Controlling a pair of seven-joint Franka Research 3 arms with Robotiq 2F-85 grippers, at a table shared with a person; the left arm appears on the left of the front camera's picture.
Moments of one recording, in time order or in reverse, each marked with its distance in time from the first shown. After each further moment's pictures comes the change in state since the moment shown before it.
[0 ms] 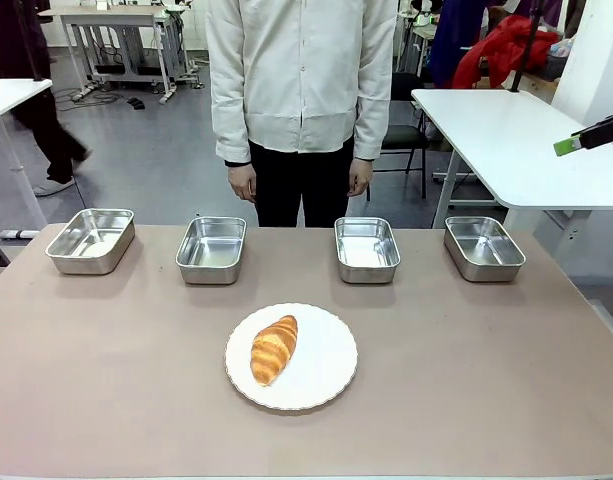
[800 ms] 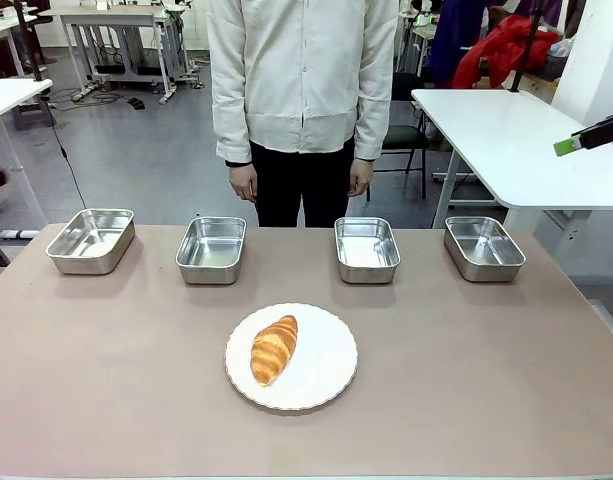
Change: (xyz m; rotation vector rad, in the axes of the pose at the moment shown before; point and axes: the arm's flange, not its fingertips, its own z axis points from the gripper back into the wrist) left arm 0.000 0.000 0.000 0.000 0.000 0.000; right arm 0.000 0.000 0.000 0.000 0.000 0.000
